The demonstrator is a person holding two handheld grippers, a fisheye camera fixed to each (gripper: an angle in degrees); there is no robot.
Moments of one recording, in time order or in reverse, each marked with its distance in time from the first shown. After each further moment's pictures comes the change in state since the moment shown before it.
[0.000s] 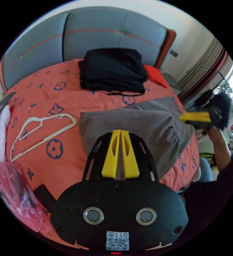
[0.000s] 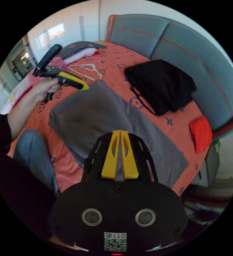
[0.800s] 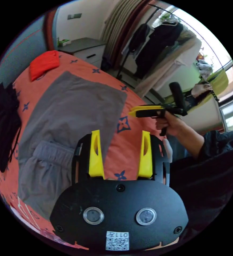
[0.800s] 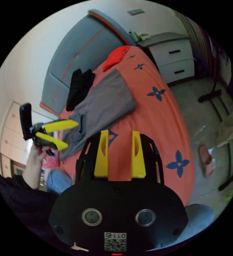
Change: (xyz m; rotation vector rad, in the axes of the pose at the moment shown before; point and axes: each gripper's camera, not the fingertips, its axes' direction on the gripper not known) left arm 0.351 -0.015 0.061 -0.307 0.310 0.659; right arm 0.079 0.535 0.060 0.385 -0.335 1.084
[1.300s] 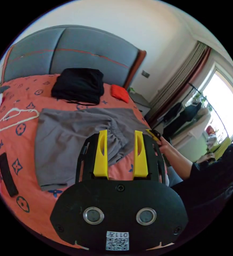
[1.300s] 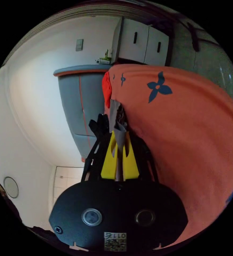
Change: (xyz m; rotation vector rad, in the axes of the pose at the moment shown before) left arm -0.005 0.281 -0.070 0.688 -0.169 -0.606; right arm 0.067 -0.002 0.016 0.309 -0.455 0.509
